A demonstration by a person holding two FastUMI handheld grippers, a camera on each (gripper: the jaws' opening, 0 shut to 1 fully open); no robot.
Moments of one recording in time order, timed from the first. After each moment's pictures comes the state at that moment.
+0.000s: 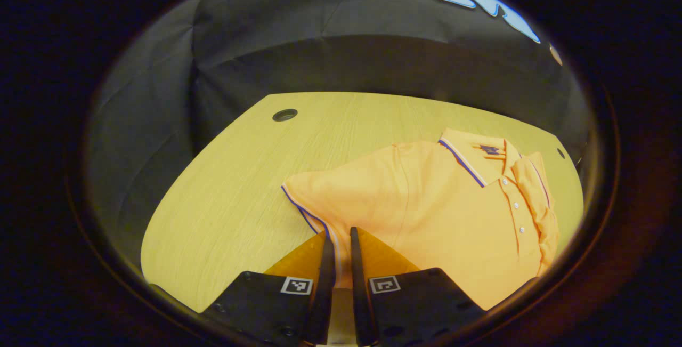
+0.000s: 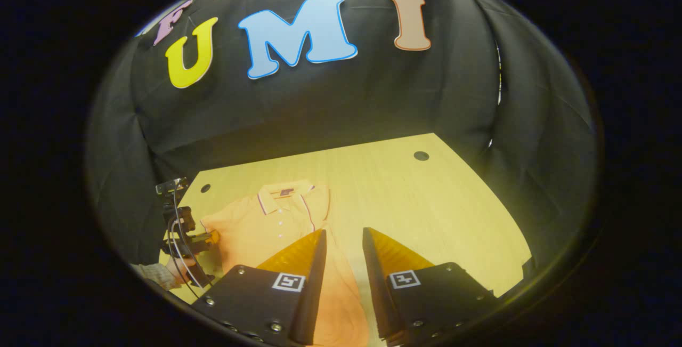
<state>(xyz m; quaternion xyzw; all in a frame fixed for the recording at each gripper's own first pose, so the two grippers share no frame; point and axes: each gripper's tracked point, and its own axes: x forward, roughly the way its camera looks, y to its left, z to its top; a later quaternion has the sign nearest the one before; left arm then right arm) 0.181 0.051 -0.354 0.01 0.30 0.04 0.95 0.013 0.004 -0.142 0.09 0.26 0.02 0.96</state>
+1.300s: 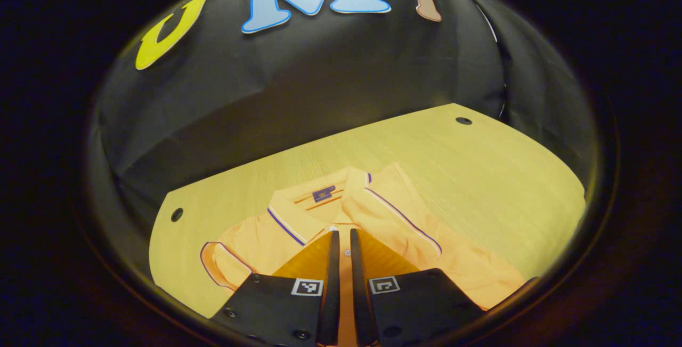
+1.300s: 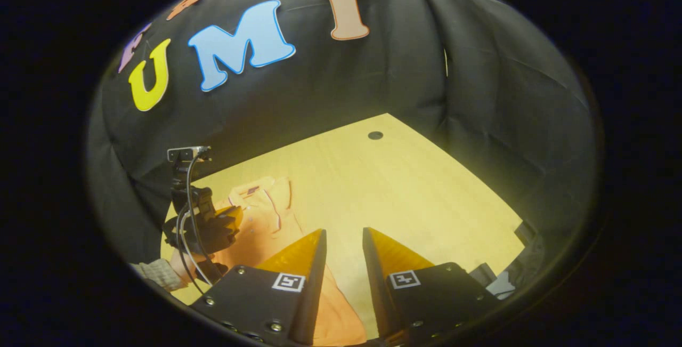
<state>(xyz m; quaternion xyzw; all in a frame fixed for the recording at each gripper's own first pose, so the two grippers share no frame) 0.170 -0.203 -0.282 0.16 0.21 -0.19 0.94 -0.034 -0.054 -0.177 0.16 0.27 -0.06 0.95</state>
